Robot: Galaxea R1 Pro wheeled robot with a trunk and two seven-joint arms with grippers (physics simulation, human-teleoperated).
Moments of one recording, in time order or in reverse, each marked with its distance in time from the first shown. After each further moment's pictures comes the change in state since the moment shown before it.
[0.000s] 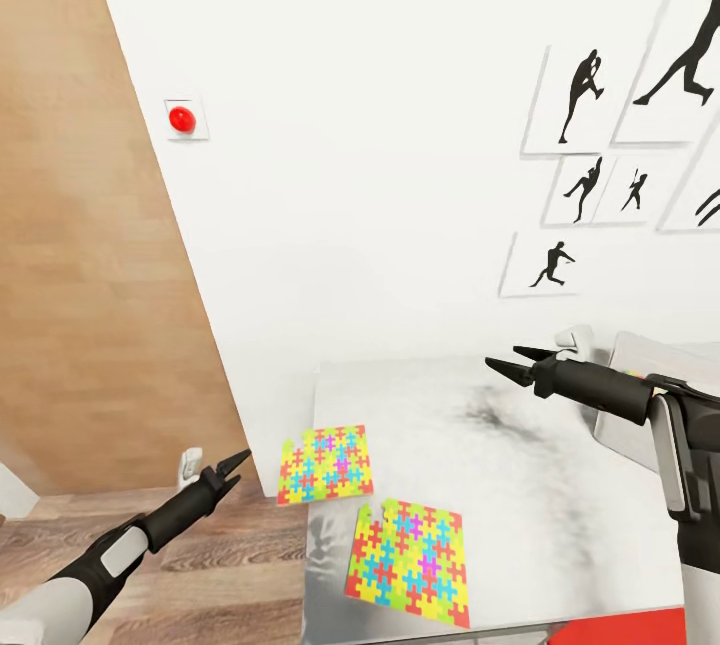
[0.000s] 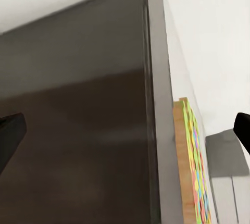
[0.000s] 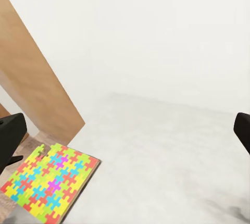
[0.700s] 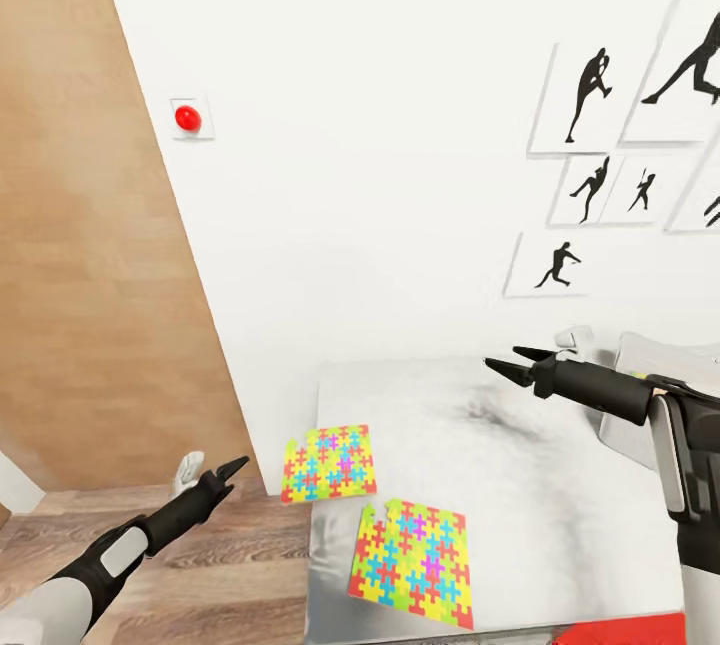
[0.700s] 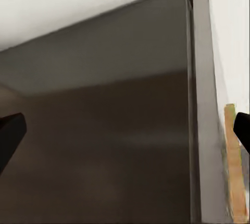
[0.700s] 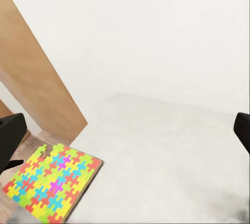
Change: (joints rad) left arm 0.000 0.001 0.000 0.002 0.000 0.001 0.125; right arm 0.002 0.001 0.000 0.000 0.000 -0.001 0.000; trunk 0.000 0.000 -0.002
